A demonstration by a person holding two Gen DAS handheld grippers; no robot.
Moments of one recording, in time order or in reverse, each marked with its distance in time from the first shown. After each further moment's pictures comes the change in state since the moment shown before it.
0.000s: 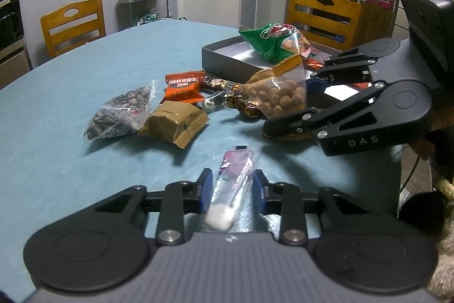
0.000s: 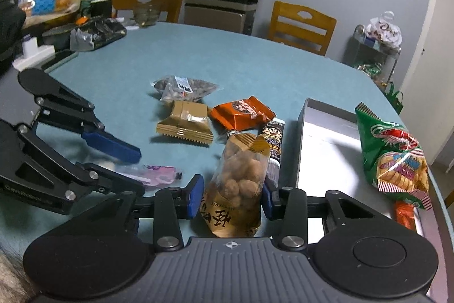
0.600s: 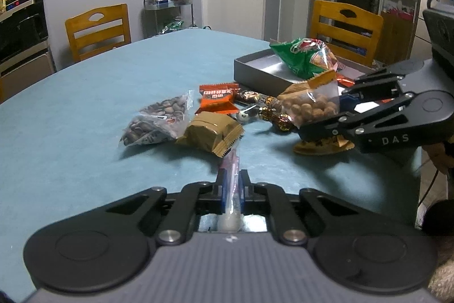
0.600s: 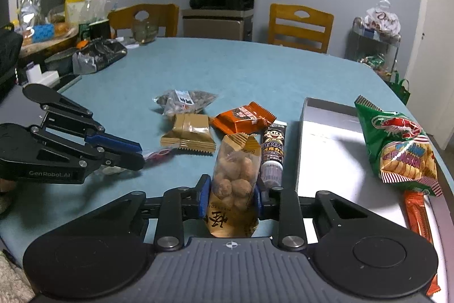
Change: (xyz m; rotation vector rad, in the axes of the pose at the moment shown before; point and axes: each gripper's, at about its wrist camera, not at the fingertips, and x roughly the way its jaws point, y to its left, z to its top) left arm -0.013 0.018 0.002 -0.040 -0.047 0.090; right arm -0.005 -0.010 -0.001 0.098 -0.035 0.056
